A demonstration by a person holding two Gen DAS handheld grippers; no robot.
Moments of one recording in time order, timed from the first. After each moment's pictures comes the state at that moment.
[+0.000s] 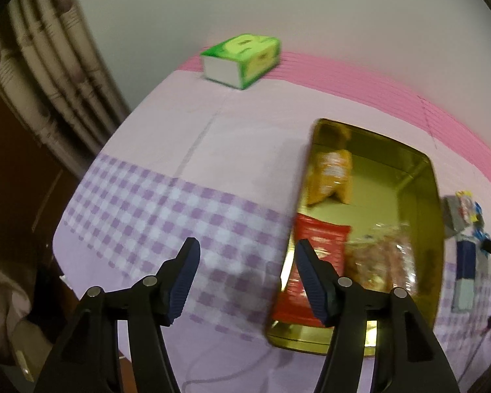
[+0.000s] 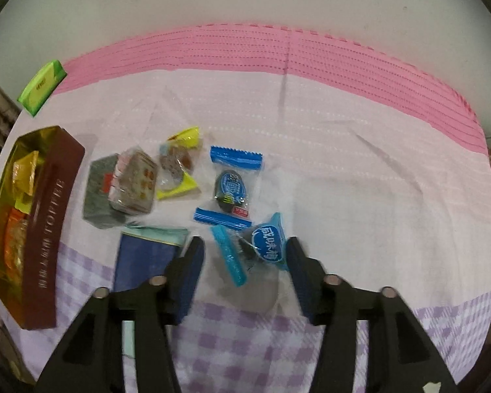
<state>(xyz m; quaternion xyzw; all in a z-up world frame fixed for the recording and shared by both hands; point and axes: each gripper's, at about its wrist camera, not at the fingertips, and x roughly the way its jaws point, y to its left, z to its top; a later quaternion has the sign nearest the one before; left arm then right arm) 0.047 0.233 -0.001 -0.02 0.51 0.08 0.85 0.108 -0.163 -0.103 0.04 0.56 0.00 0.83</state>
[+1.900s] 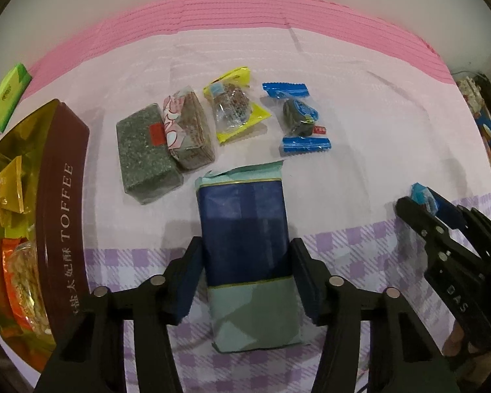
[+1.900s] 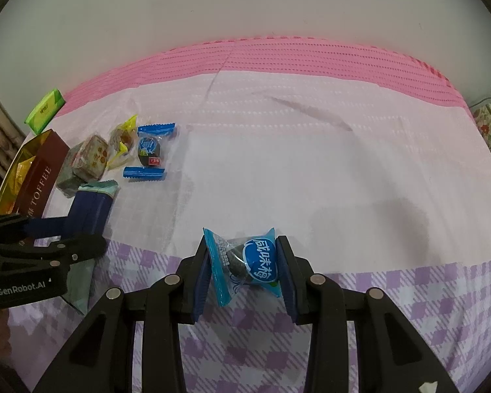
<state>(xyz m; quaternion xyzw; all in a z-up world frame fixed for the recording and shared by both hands) 0.069 -0.096 -0.084 0.08 0.60 -0.15 0.78 0.027 -0.245 -0.123 0.09 0.49 -0.01 0.87</state>
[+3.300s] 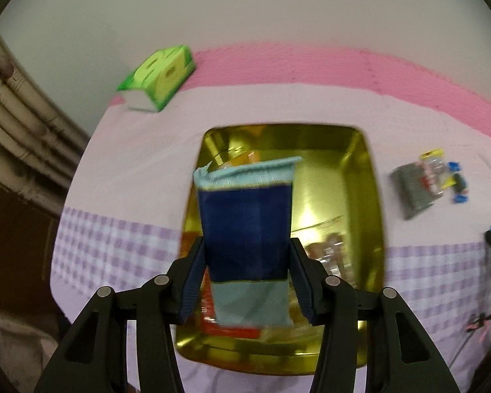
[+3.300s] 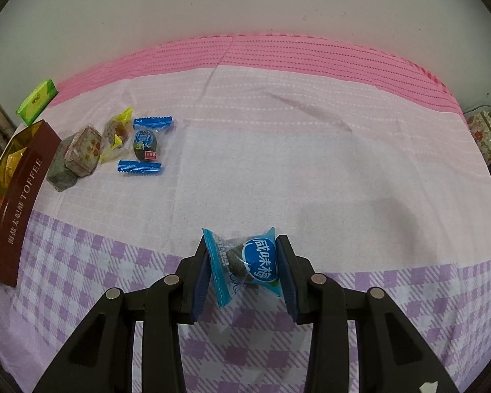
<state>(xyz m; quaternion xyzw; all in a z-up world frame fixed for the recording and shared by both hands) 0.085 0.139 -0.005 0.09 0.55 0.02 0.83 0.031 -0.231 -0.123 0.06 0.50 -0.04 0.86</state>
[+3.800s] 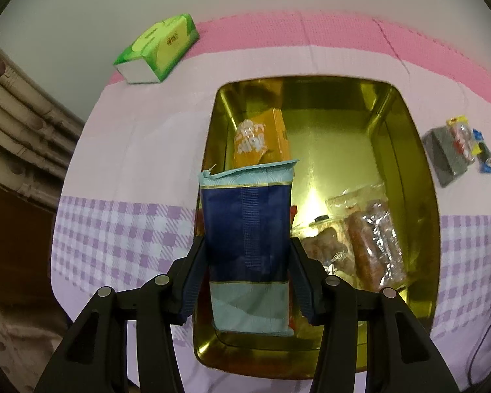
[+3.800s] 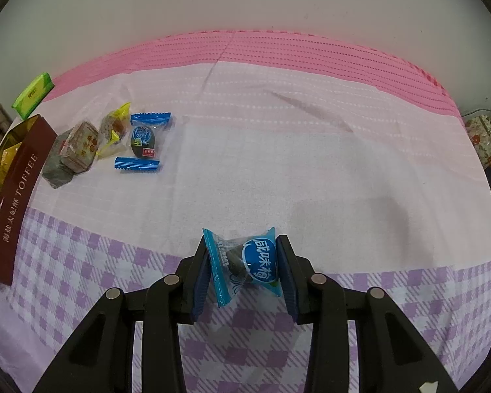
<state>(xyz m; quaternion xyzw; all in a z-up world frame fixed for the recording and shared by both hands) 0.084 0.157 -0.041 0.11 0.58 0.02 0.81 0.034 -0.225 -0.122 0.06 0.51 -0.05 0.86</state>
